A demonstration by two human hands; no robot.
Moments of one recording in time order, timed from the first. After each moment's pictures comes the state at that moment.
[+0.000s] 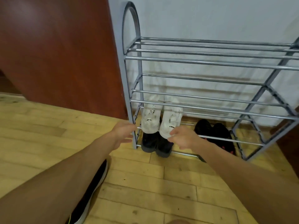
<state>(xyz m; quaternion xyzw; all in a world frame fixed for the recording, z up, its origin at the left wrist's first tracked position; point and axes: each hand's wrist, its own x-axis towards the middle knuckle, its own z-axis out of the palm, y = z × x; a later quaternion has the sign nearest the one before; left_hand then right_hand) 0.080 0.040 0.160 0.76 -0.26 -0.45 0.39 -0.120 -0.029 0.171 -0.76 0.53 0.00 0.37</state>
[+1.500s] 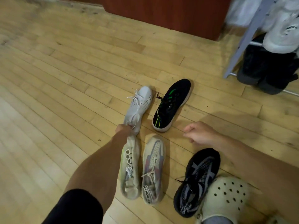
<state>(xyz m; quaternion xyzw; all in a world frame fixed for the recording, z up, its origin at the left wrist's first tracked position) 0.242 0.382 -0.045 0.89 0.15 -0.33 0.28 0.027 0.208 0.026 -0.73 0.41 0.22 0.50</state>
